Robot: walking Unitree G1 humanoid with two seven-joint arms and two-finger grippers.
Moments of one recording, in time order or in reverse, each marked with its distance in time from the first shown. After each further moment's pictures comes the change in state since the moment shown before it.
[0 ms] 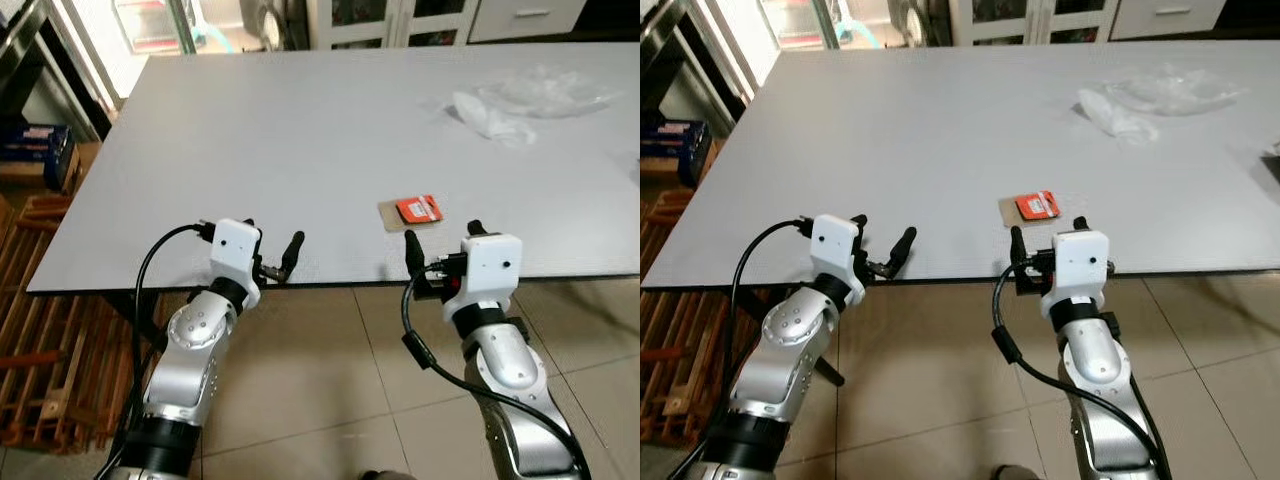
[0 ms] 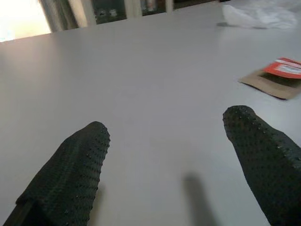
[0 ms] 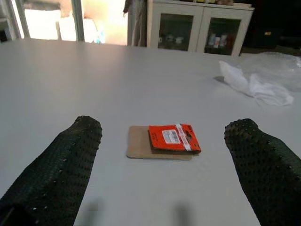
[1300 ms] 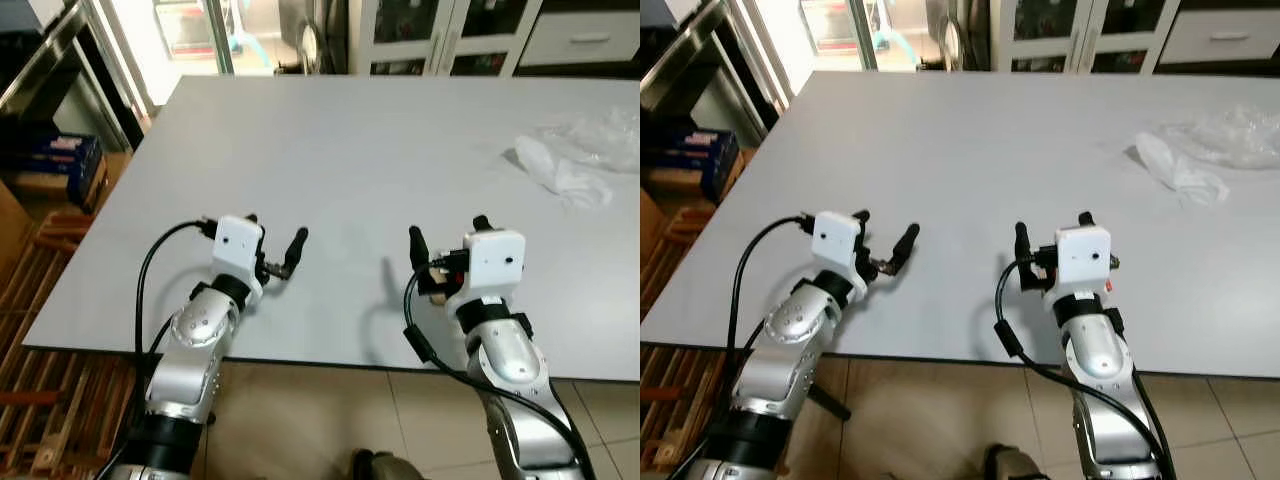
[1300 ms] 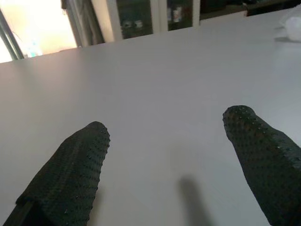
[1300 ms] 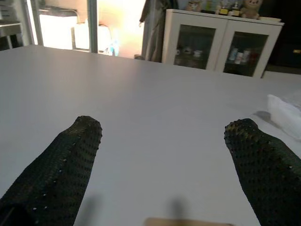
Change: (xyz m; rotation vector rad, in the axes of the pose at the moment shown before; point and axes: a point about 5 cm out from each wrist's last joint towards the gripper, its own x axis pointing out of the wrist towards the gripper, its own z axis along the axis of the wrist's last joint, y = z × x) left arm 0.000 0.000 0.003 0.006 -0.021 -0.003; right arm 0.004 0.001 0.002 -0.017 -0.014 0.000
